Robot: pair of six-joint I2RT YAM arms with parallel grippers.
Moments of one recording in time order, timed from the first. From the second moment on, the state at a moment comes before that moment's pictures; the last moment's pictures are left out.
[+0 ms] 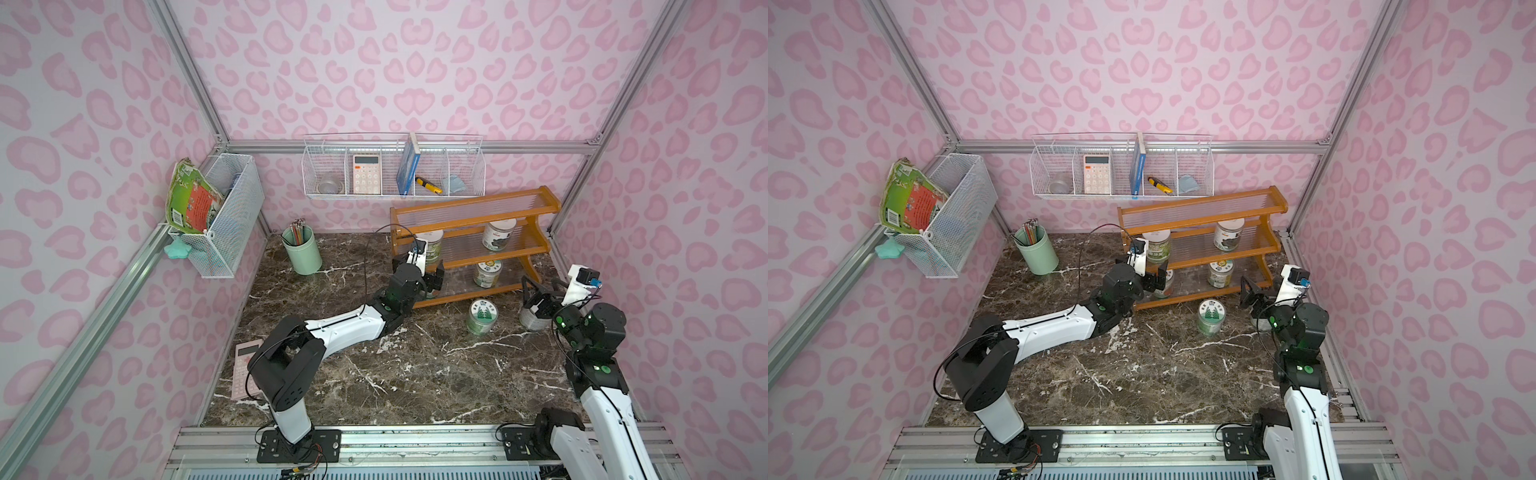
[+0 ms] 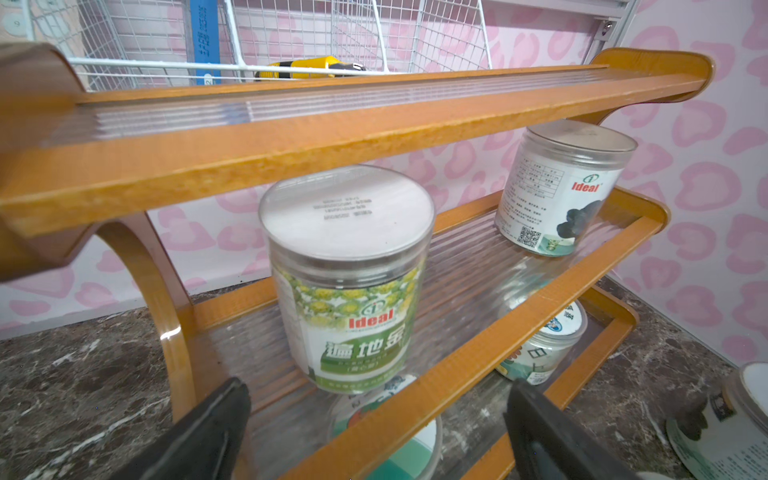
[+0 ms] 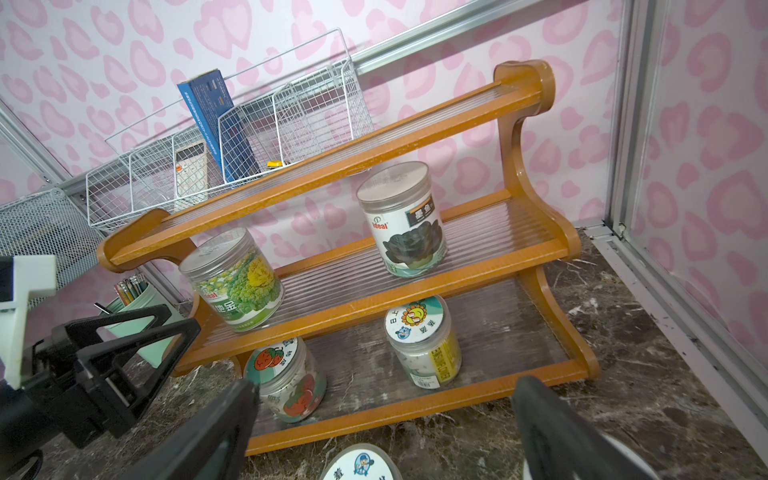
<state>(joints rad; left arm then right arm) -0.76 1.76 1.13 0.49 -0.38 -0.09 -0.14 0.68 0.51 0.11 -0.39 0.30</state>
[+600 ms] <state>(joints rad) -0.80 1.88 1.27 0.52 -0.55 -0.02 -0.14 0.68 0.50 0.12 -0.39 0.31</state>
